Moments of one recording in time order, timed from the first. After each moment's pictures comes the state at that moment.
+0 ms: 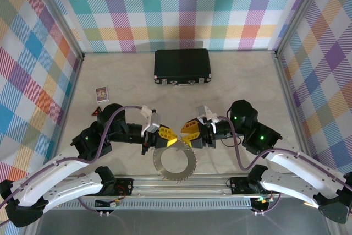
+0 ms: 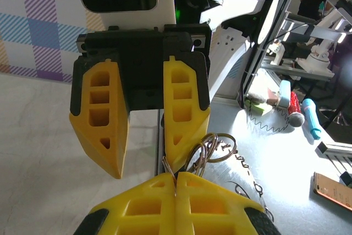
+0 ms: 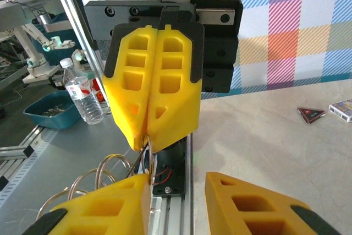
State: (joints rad) left arm -0.89 0.79 0.89 -0.29 0.70 -0.05; right arm 0.89 0.85 0.80 -0.11 -0.79 0.06
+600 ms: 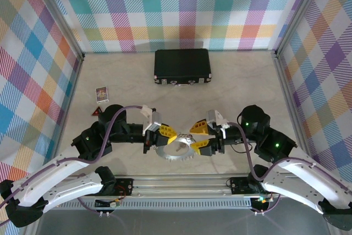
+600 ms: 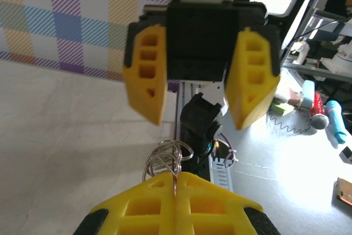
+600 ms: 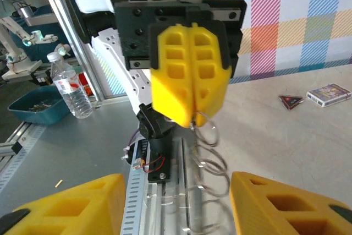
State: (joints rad) left arm -0.90 0.78 0.87 -0.30 0.61 -0.04; right arm 0.90 0.70 0.84 -0.32 -0.69 0.02
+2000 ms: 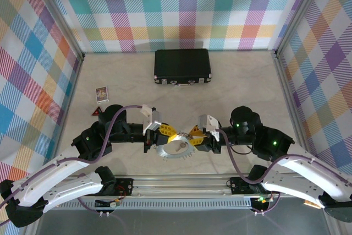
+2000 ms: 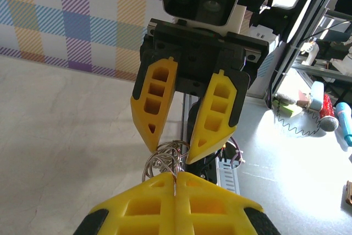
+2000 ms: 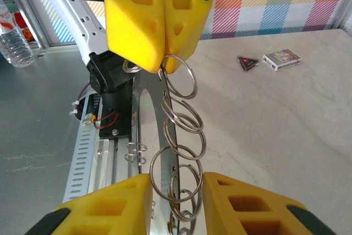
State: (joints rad) left arm -0.90 0.78 0.87 -0.30 0.59 -0.04; right arm 0.99 0.77 0.89 -0.51 -0.44 -0.20
